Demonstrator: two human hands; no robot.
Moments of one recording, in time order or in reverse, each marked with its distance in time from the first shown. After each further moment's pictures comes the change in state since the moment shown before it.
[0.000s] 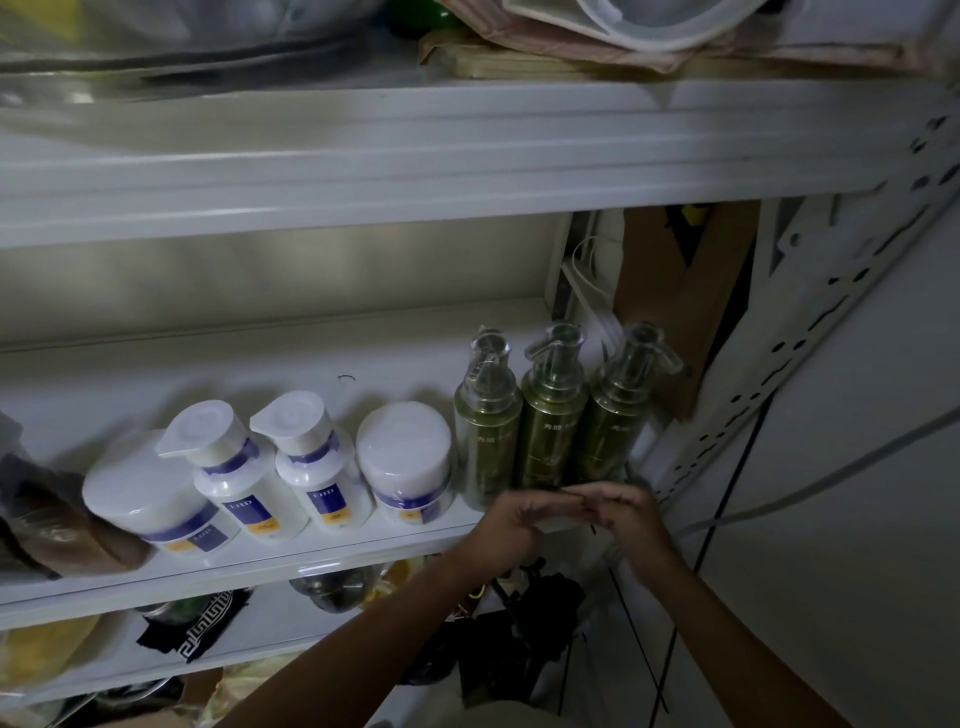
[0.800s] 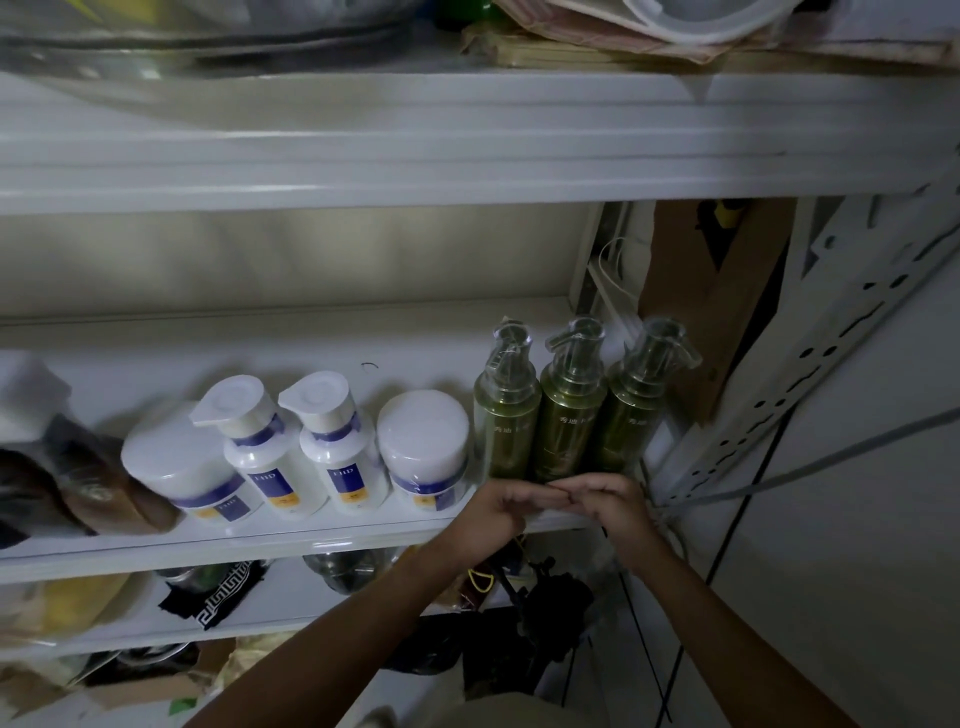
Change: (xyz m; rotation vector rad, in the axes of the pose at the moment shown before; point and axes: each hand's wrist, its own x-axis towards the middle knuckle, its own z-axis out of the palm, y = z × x) left_hand -0.016 -0.001 -0.020 0.052 0.128 -0.121; right_hand 0.010 -0.007 0.017 -0.097 -0.160 -0.004
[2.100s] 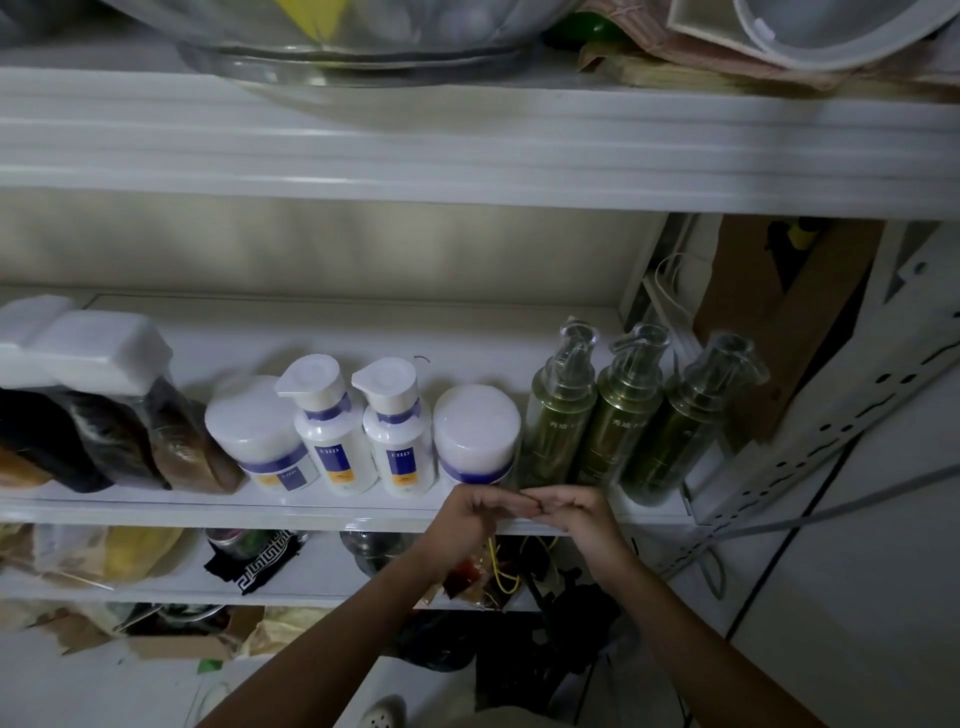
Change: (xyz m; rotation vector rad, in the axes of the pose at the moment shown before) left_hand -0.055 -0.007 -0.044 -0.083 0.217 0.008; right_hand -0.012 -0.019 0.075 0.021 -0.166 0.043
